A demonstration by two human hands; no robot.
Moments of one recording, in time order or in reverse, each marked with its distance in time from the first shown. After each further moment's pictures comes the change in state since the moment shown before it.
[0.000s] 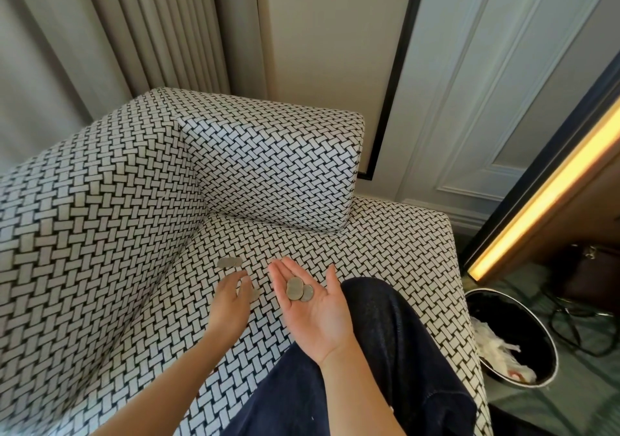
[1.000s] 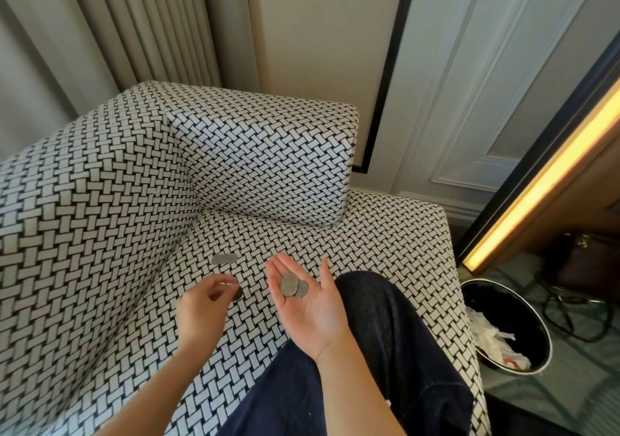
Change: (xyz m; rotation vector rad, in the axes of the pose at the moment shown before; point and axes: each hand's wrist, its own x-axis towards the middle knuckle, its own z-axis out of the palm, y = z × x) left_hand -0.012 0.000 -0.027 -0.038 0.196 0.029; right_hand 0.002 0.002 -0.001 -0.026 0.054 0.001
